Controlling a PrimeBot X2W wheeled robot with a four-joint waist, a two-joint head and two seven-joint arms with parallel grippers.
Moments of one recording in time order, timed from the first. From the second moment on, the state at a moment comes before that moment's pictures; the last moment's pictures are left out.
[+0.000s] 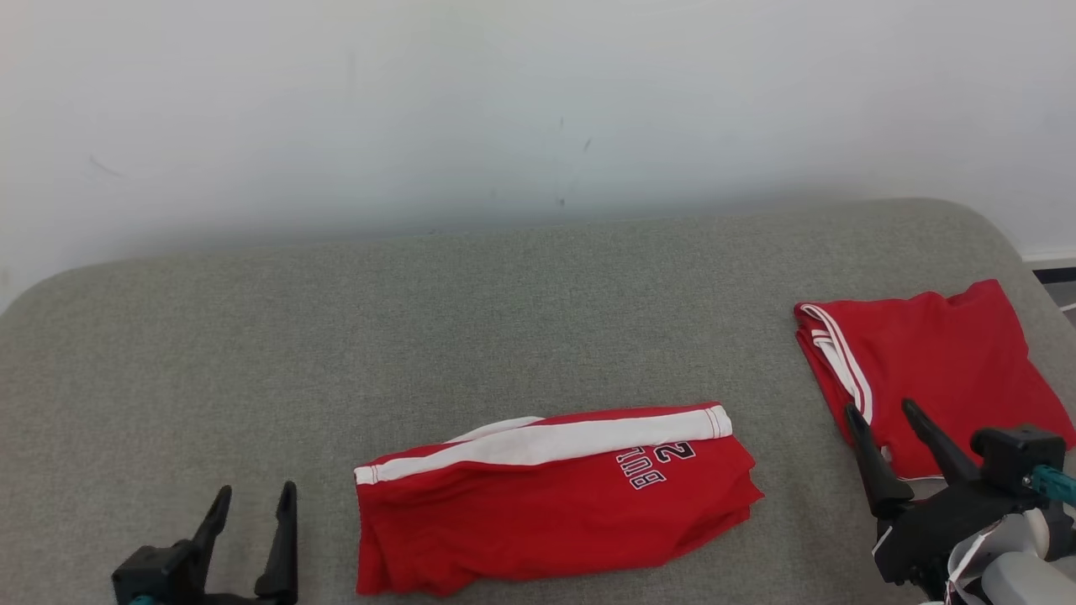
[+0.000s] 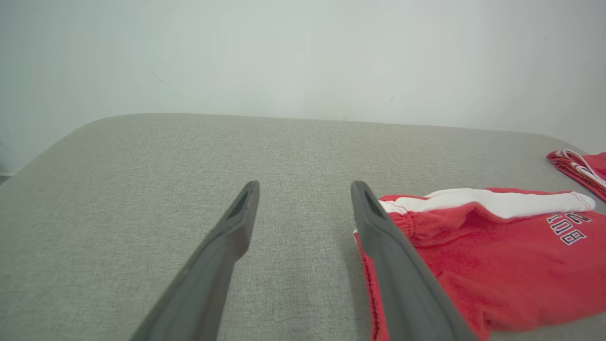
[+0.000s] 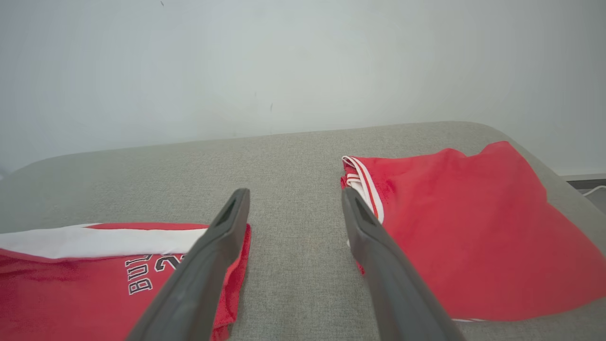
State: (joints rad) left arm -0.09 0.30 -0.42 0.31 -0.45 0.12 -0.25; right arm -0.23 -0.49 0.50 0.35 0.83 -0.08 -0.25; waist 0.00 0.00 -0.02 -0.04
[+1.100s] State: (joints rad) left arm 0.00 0.19 -0.20 0.24 -0.26 0.12 -0.25; right arm -0.11 -0.44 0.30 0.23 0.66 -0.11 -0.26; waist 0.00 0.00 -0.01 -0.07
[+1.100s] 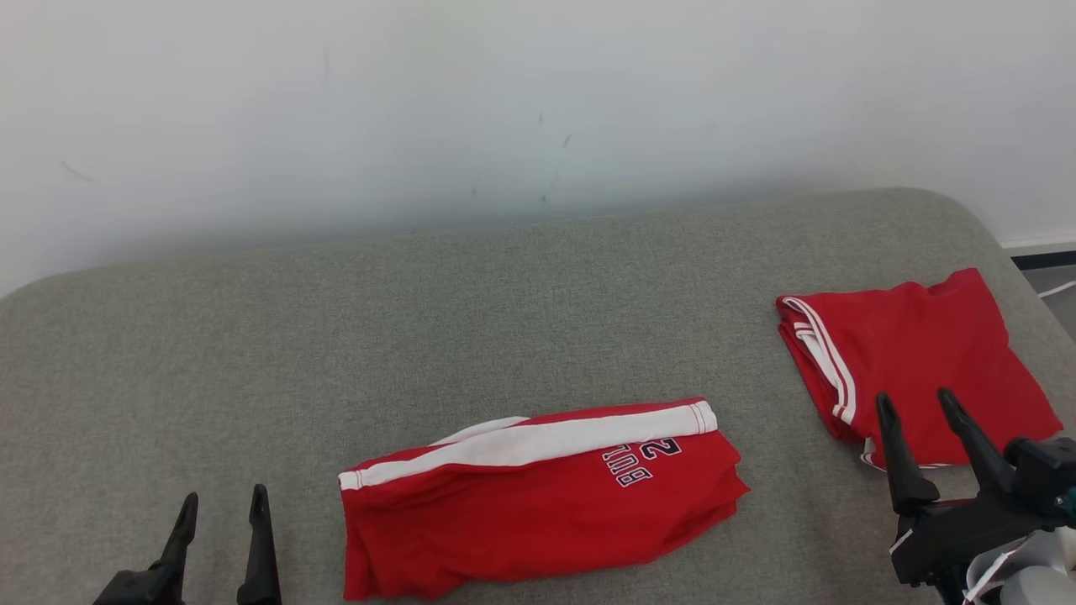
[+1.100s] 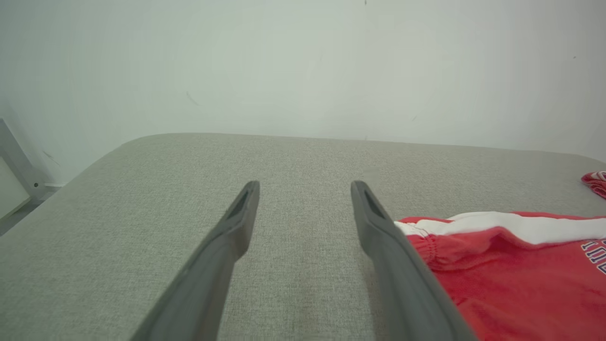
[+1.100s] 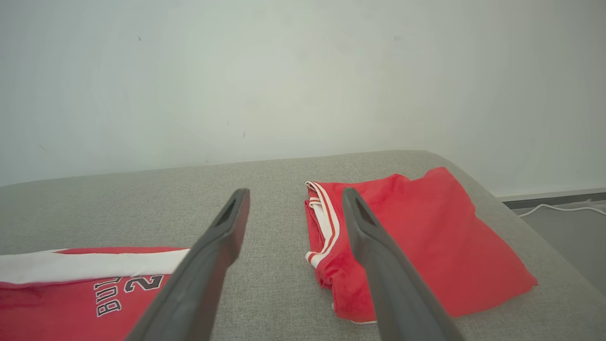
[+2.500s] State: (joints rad) left arm 0.04 0.16 -0.16 0.16 -0.16 0.12 -0.21; right arm -0.15 -0.35 0.35 0.30 0.63 0.00 -0.14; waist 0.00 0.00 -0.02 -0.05
